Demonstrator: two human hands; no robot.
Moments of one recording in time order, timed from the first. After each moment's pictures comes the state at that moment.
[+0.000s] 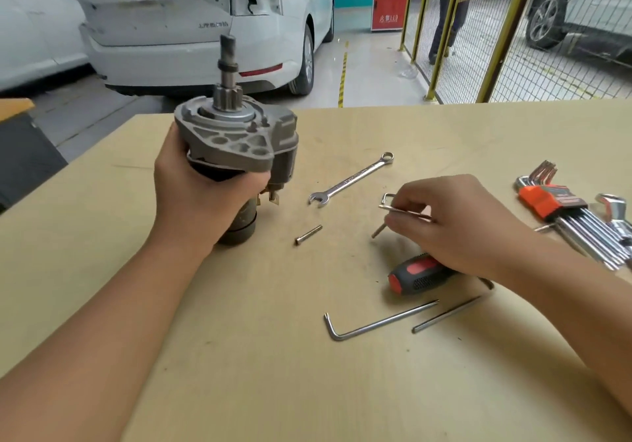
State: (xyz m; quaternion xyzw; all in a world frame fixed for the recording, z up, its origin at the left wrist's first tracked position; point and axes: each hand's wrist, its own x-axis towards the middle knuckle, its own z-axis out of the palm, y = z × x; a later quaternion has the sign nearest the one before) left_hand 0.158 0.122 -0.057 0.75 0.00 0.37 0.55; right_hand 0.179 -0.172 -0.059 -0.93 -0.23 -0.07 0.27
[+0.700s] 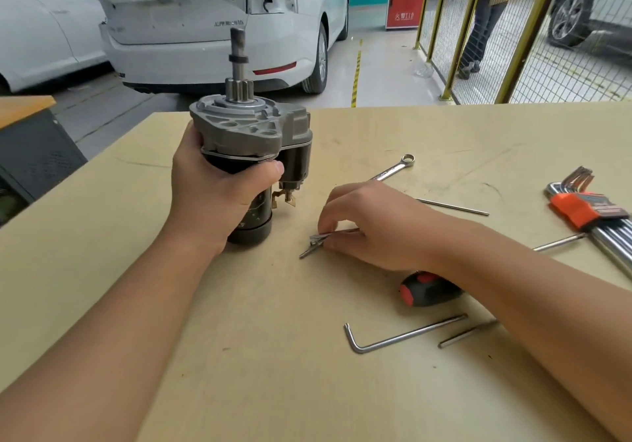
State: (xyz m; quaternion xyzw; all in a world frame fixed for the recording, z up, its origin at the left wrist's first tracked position) left_hand 0.167 0.132 -0.057 0.74 0.03 0.34 0.58; right_hand 0.202 -0.089 -0.058 -0.86 -0.47 0.00 0.19
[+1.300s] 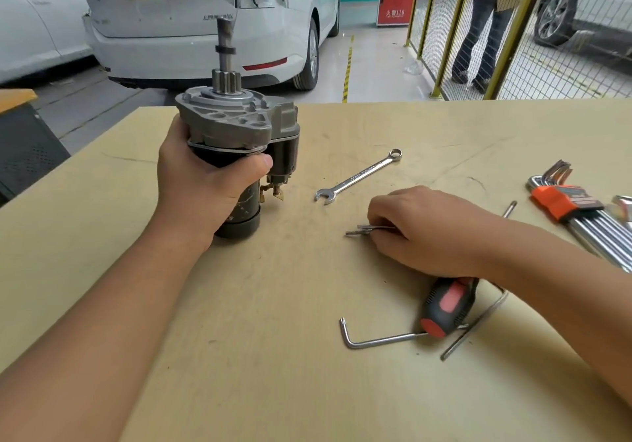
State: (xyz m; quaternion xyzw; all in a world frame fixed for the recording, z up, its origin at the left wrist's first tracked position) left_hand 0.165 0.129 -0.055 0.75 0.04 0.34 0.57; right_hand 0.189 -0.143 -0.056 -0.94 -0.35 0.01 0.04
